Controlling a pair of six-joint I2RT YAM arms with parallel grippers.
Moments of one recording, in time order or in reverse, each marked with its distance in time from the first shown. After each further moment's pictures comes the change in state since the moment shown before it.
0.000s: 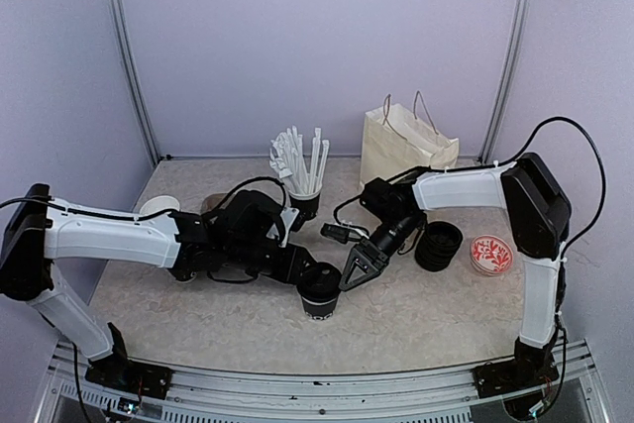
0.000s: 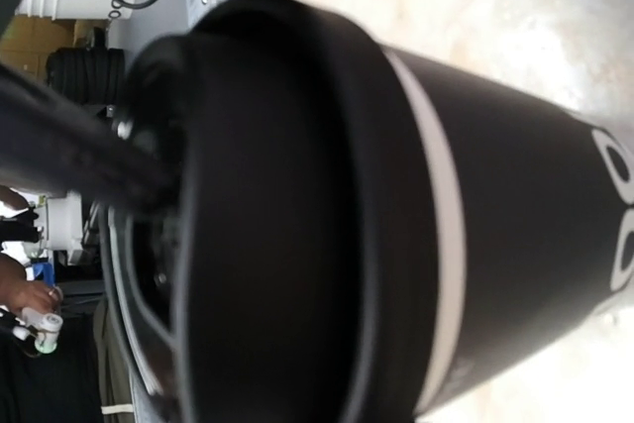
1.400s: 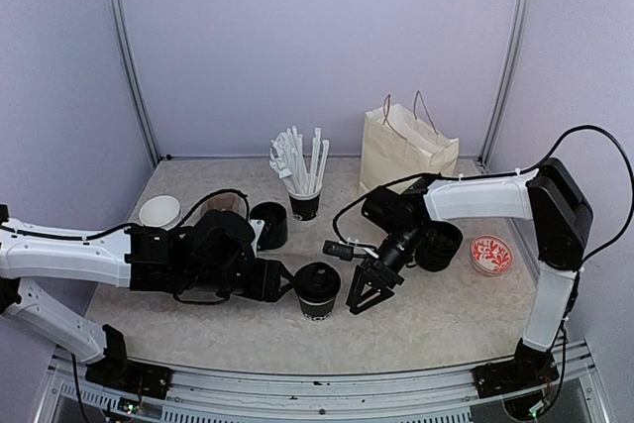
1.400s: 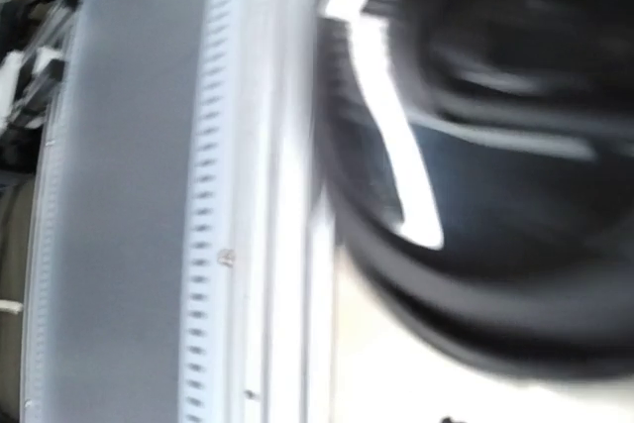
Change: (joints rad) left arm -0.131 -0.256 -0.112 -0.180 -0.246 -0.223; right arm 0.079 -0.153 -0.135 -0.006 0.068 -0.260
